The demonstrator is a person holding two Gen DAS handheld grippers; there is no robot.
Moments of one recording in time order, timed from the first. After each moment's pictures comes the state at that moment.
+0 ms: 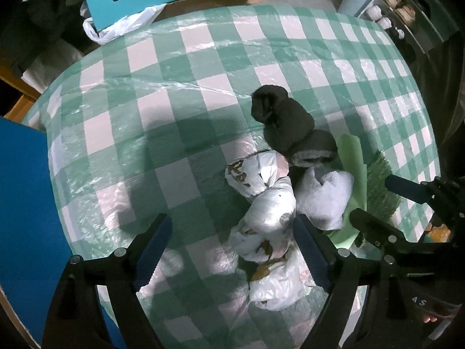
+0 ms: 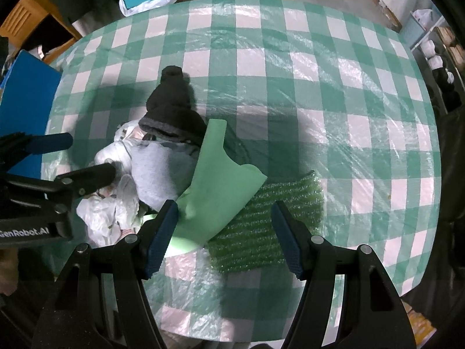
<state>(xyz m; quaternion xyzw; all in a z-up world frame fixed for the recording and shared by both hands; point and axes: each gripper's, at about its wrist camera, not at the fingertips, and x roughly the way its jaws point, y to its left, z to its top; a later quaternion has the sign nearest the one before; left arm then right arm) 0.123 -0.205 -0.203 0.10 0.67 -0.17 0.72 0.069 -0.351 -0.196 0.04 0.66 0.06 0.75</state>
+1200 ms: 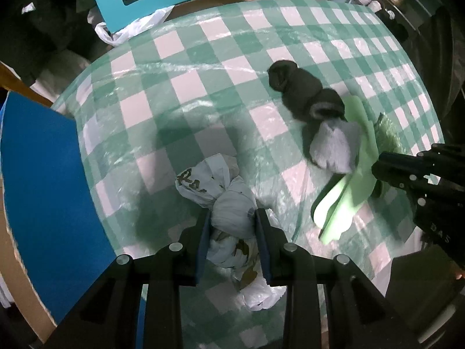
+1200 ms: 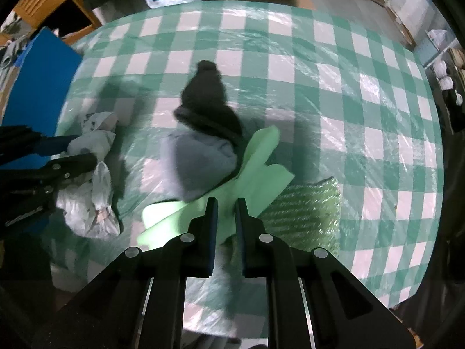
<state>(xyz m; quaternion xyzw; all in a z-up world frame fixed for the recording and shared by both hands) 0.110 -0.171 -0.192 0.15 0.66 -0.18 0.72 0.068 -0.306 -0.192 0.02 0.65 0.10 0.75</state>
